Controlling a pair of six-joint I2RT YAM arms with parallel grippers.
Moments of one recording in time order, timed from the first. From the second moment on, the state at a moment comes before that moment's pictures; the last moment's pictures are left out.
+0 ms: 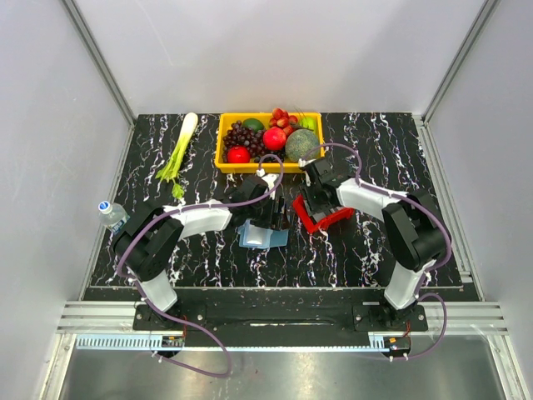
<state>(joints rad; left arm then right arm) -0.70 1.72 0.93 -0.03 0.23 -0.48 0.52 1.79 1.11 -0.39 0.08 0.14</state>
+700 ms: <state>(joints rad) -0.70 1.72 0.93 -0.03 0.23 -0.48 0.54 1.68 1.11 -0.39 0.06 0.15</state>
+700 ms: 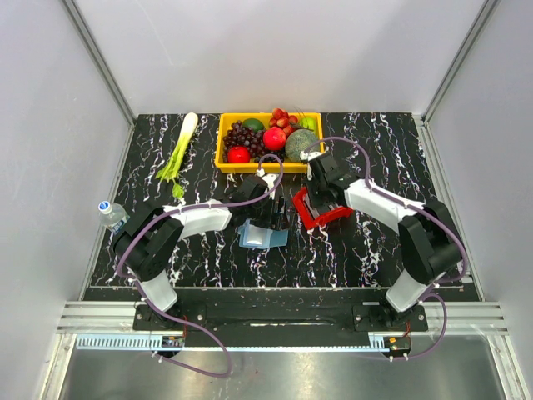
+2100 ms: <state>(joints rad) -0.70 1.73 0.93 -0.03 0.24 -0.48 0.54 1.73 1.22 -0.51 0.07 0.22</state>
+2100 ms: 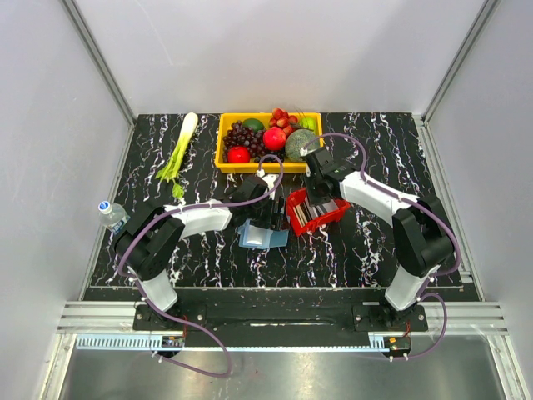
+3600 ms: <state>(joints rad) -0.70 1.73 0.93 -0.03 0.24 -0.48 0.54 1.80 1.22 -0.48 -0.32 0.26</state>
